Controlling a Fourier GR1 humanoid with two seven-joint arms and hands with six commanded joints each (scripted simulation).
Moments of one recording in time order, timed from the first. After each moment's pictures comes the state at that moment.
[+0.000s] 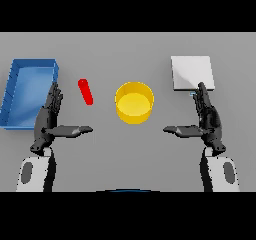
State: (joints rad) left arm 0.00 0.00 0.00 -1.57 0.00 0.00 0.00; right arm 0.00 0.00 0.00 -1.57 0.00 0.00 0.00
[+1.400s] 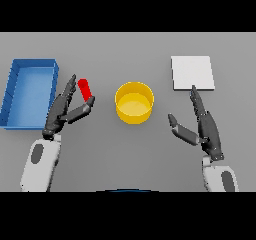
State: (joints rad) left arm -0.19 0.06 -0.05 -1.36 -0.16 -0.03 0.02; right arm 0.09 -0.06 0.12 -1.70 0.21 -0.01 -0.09
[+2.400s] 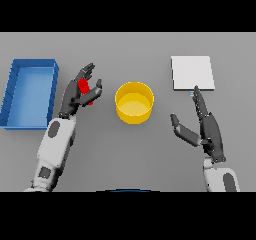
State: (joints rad) left arm -0.48 -0.01 0.07 -0.92 -0.13 0.06 -0.18; right arm 0.11 -0.06 0.12 -1.73 0.20 -0.02 -0.07
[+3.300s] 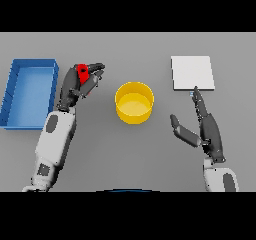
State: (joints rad) left arm -0.51 -0.01 0.05 -1.05 -0.09 0.05 -0.16; right arm 0.11 -0.06 0.13 -1.73 0.21 -0.02 -0.09
